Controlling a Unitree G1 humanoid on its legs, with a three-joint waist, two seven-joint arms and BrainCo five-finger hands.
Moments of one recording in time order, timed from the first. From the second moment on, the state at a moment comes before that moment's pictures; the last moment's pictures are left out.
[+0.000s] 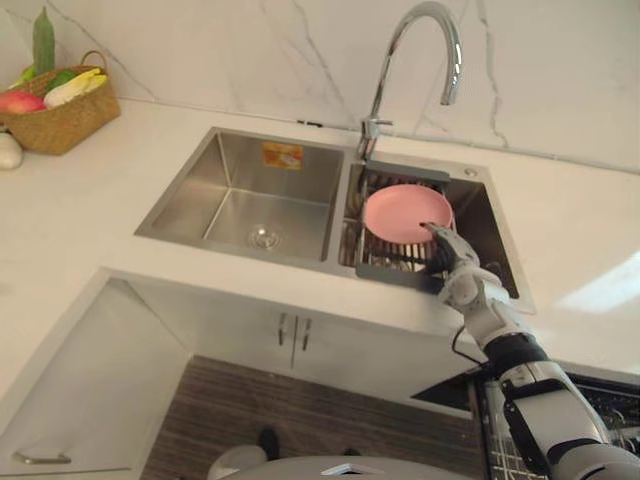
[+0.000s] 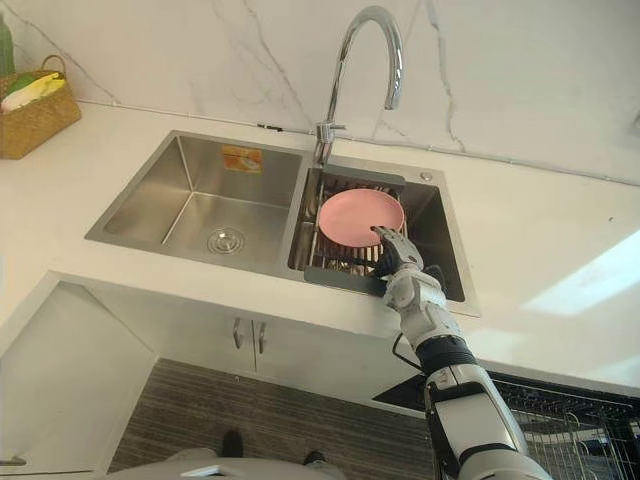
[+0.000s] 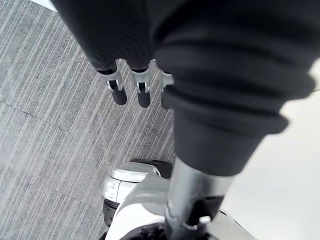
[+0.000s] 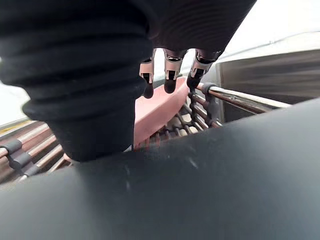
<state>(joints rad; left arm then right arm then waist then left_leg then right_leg) 0.24 0.20 0.04 0.94 -0.23 0.28 -0.06 -0.49 -0.52 0.18 0.66 -0.64 0.08 -0.06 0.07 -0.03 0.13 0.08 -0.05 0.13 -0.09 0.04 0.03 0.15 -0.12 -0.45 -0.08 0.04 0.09</state>
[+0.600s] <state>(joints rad) 0.27 0.18 0.03 0.93 -0.21 0.28 -0.08 -0.53 -0.53 0.22 0.72 -0.79 0.09 -0.16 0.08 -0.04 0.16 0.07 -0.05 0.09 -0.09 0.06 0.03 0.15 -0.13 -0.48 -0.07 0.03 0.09</state>
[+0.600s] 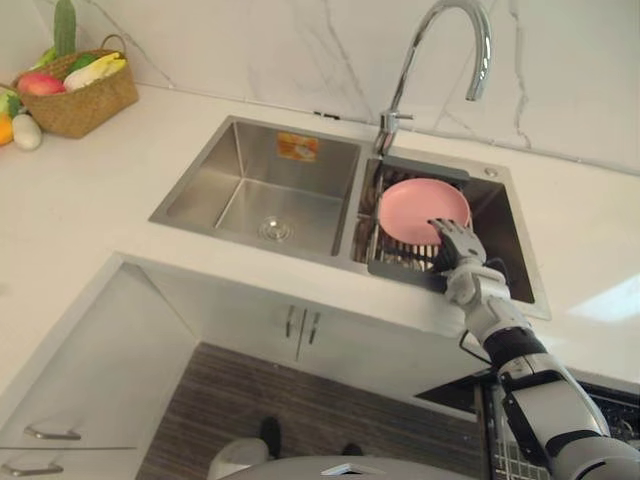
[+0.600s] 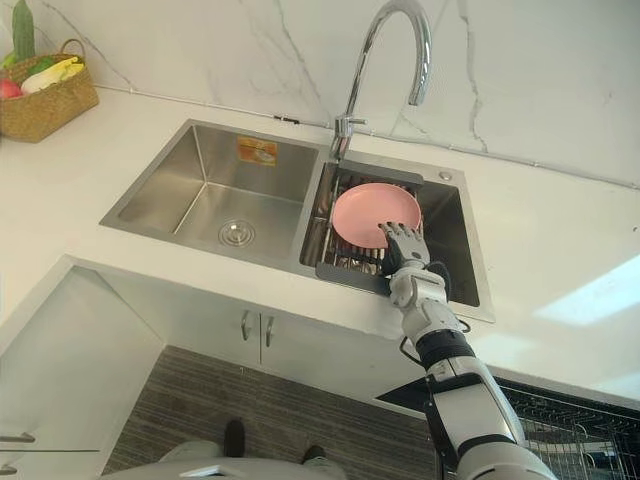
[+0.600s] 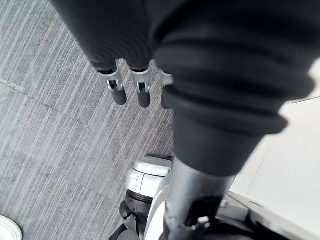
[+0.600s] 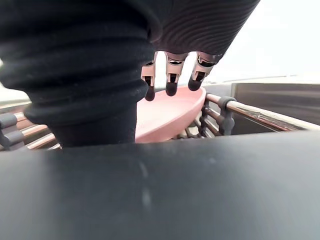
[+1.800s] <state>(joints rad) 0.27 0.16 0.03 0.91 -0.17 0.26 -0.07 -0.52 -0.47 -0.06 0.38 -0.04 0.12 -0.27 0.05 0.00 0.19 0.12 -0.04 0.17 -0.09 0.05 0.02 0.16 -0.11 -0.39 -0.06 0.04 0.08</state>
